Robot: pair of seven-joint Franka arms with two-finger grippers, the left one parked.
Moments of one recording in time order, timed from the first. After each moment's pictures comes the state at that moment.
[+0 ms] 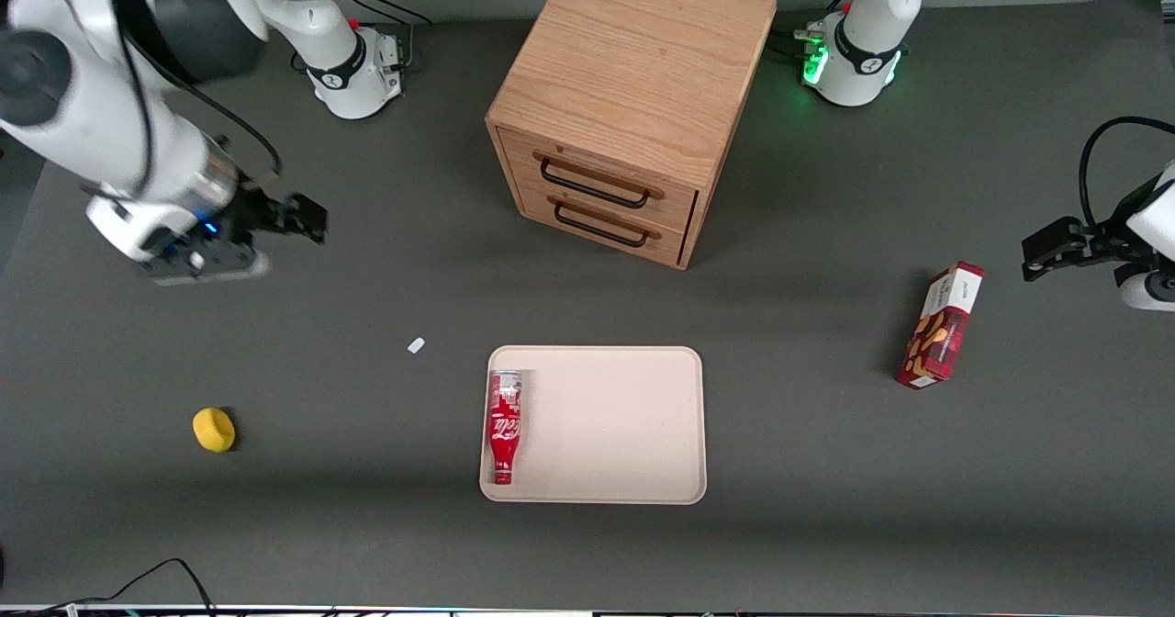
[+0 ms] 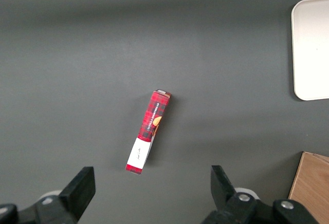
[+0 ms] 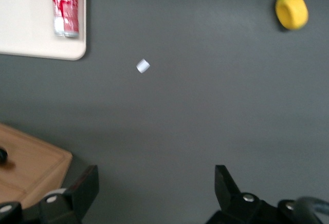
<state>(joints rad) 0.23 -0.08 -0.02 -1.83 -0.01 1.65 0.14</state>
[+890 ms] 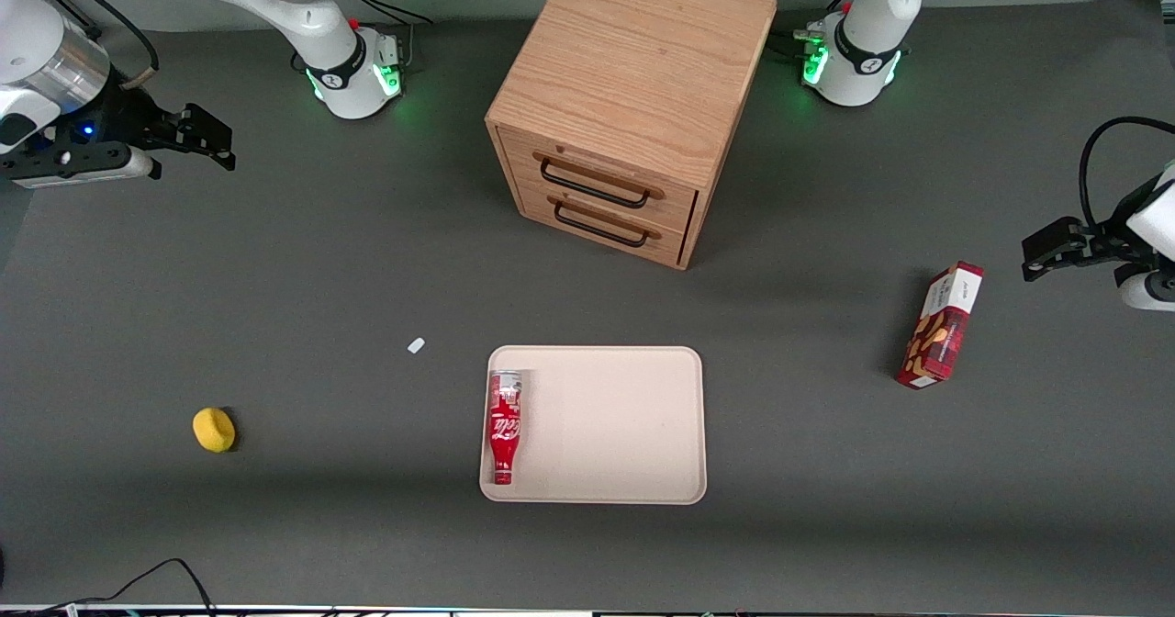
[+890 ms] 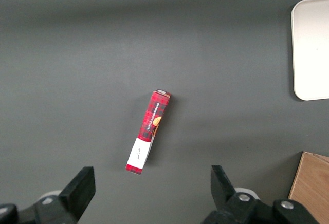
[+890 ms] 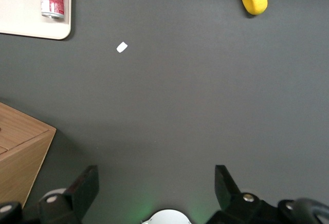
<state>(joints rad) 0.11 -0.26 -0.02 -1.90 -0.01 1.60 0.02</state>
